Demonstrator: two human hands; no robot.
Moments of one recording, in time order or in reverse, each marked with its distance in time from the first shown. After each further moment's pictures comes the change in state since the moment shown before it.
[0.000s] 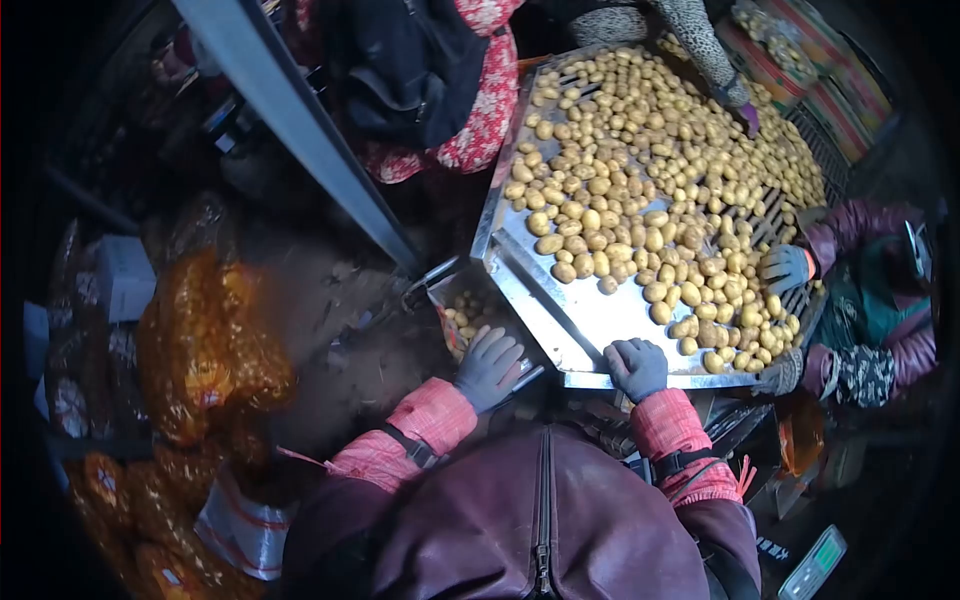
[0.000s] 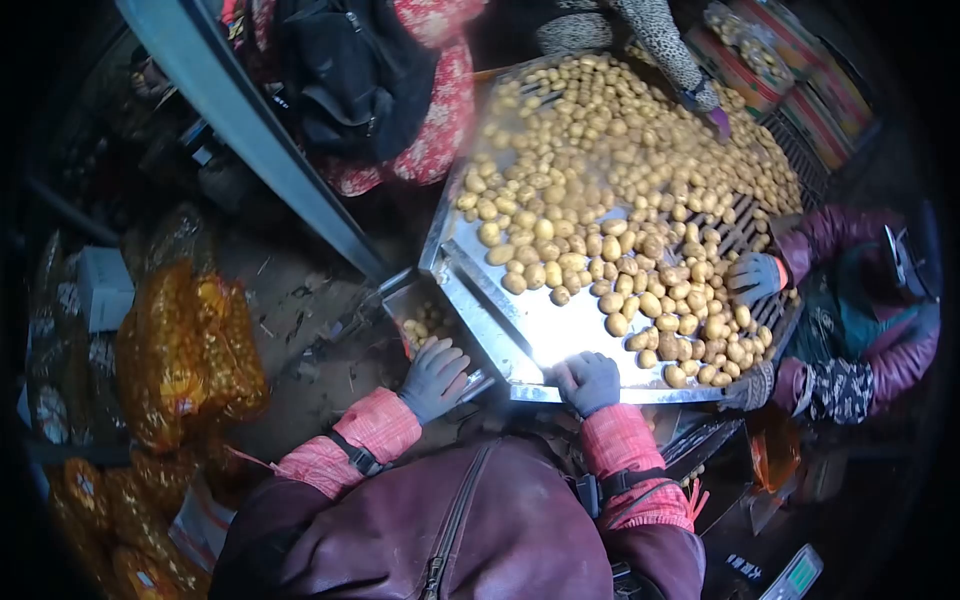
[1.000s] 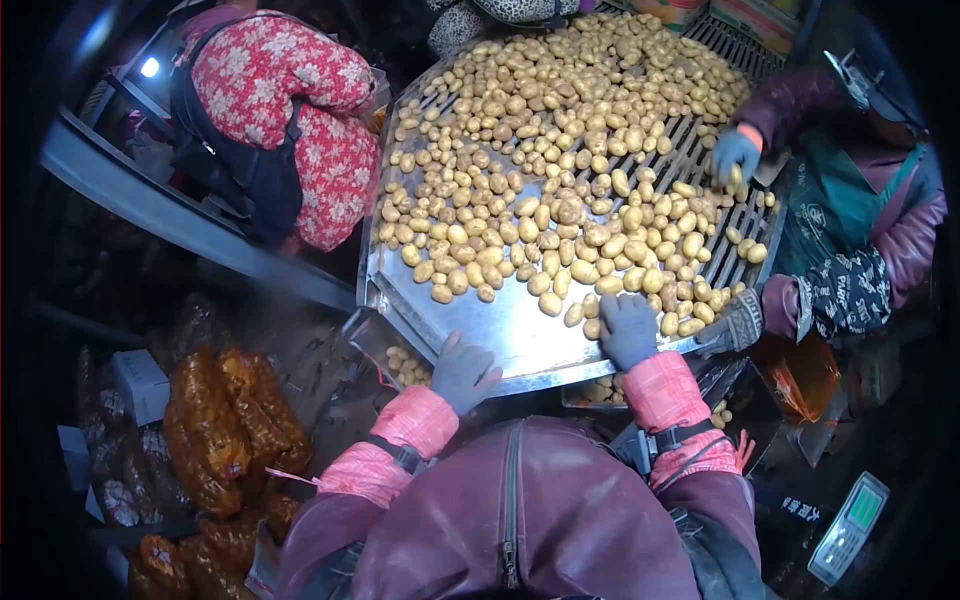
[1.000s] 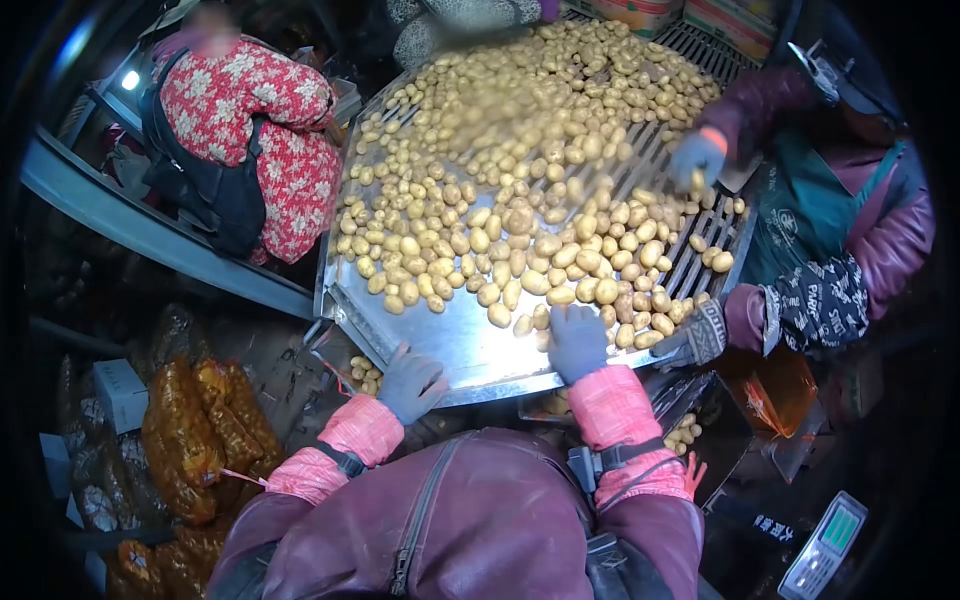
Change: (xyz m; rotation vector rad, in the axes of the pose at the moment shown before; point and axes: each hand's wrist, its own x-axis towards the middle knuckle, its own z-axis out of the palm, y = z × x) left_hand 0.118 0.106 0.073 0.019 -0.414 -0.016; right_hand -0.034 0.157 -0.067 -0.215 0.153 0.231
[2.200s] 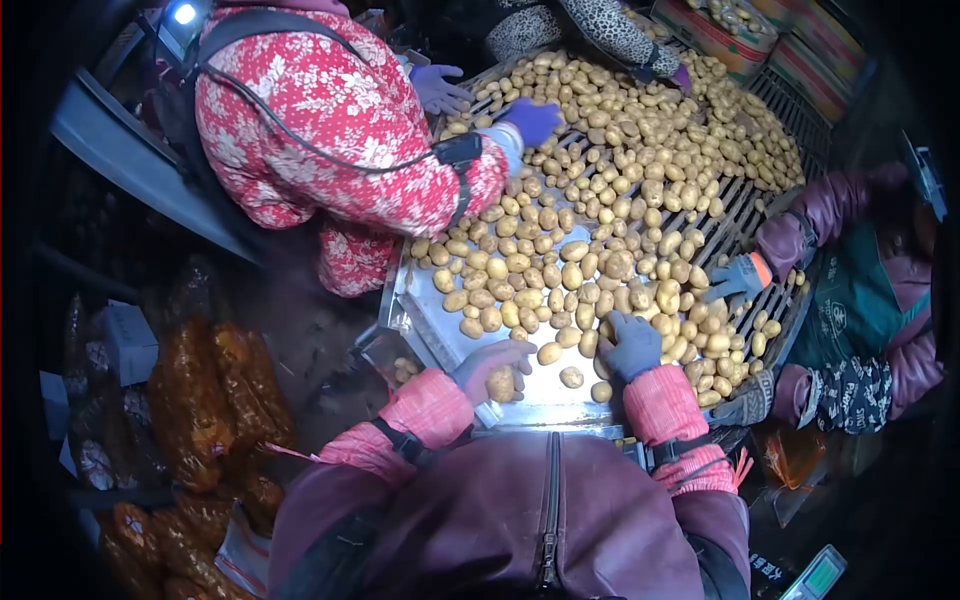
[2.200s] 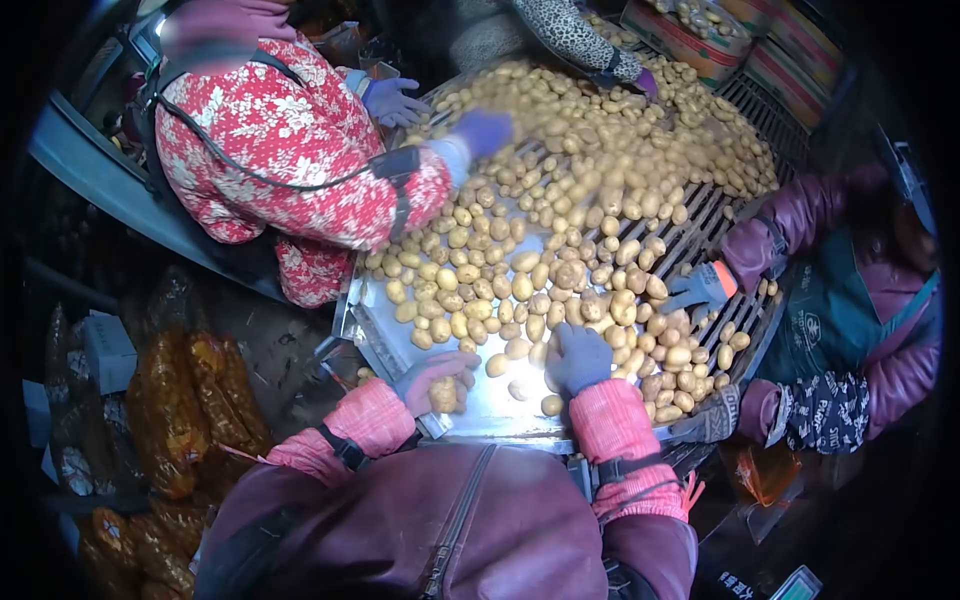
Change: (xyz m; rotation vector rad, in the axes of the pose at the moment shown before) left_hand 0.082 -0.043 -0.044 -1.789 -0.249 -0.896; right_hand 0.106 -0.031 0.014 0.143 -0.224 0.080
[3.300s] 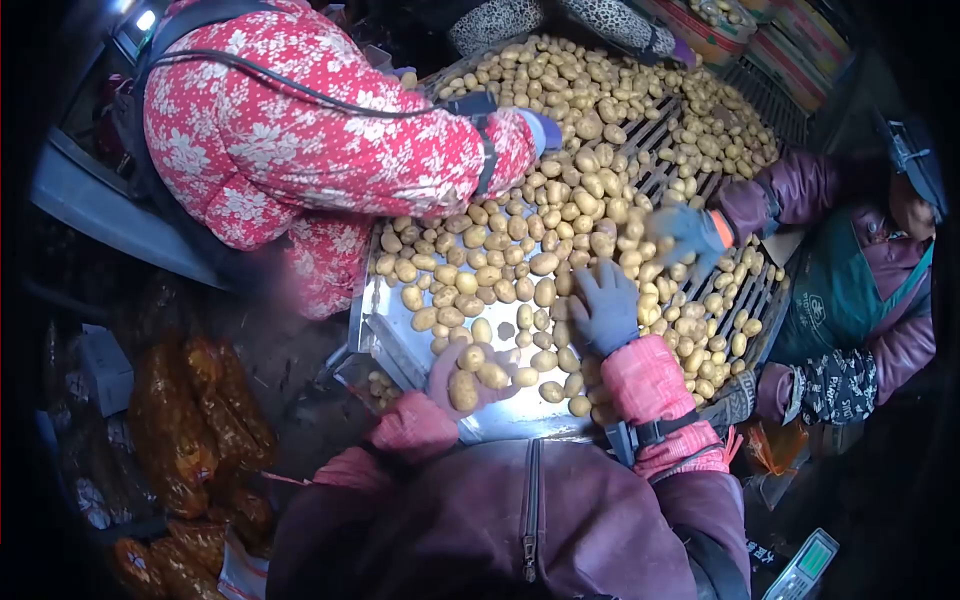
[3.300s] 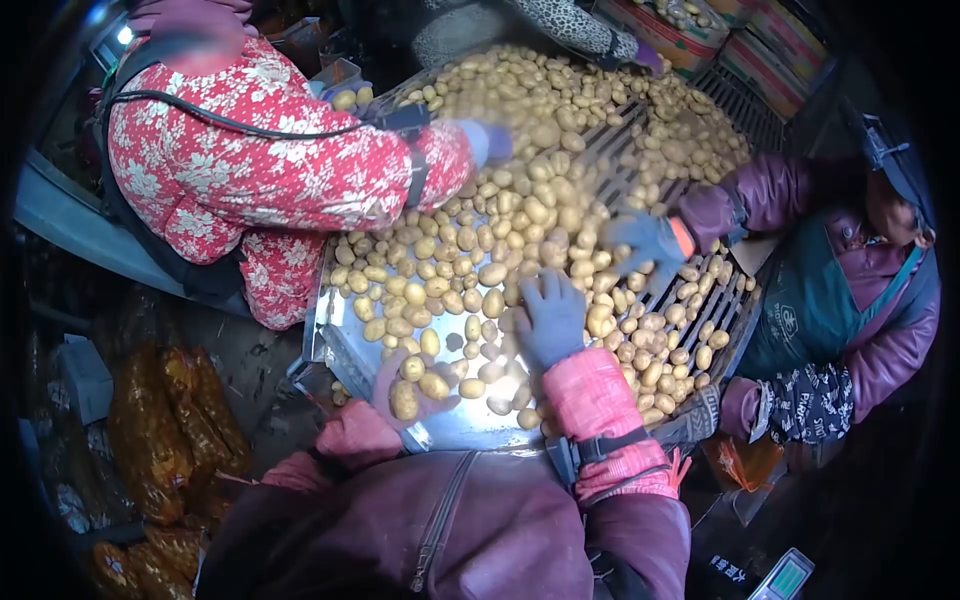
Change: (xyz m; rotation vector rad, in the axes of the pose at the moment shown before) left_hand 0.031 -0.013 -0.027 -0.441 -0.241 0.152; right_hand 0.067 -0.029 -0.038 -0.107 0.429 -0.283
